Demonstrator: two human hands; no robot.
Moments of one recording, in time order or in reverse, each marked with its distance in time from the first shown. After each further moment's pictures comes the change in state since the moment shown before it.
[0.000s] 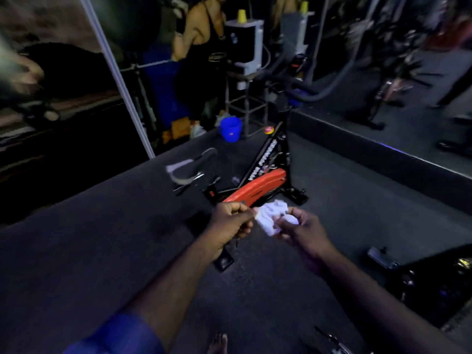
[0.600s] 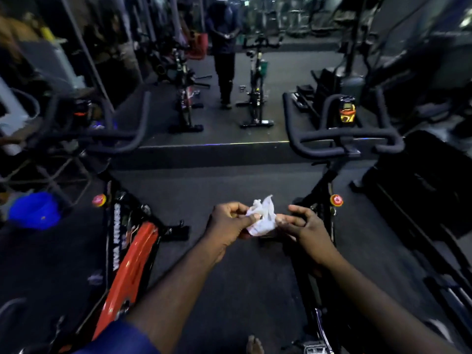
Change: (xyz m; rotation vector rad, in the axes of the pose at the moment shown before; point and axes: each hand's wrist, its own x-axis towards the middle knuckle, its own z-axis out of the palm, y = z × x) left_hand 0.210 0.088 0.261 0.190 -0.805 0.119; right_hand 0.044 -0.070 -0.186 0.262 0.915 -0.244
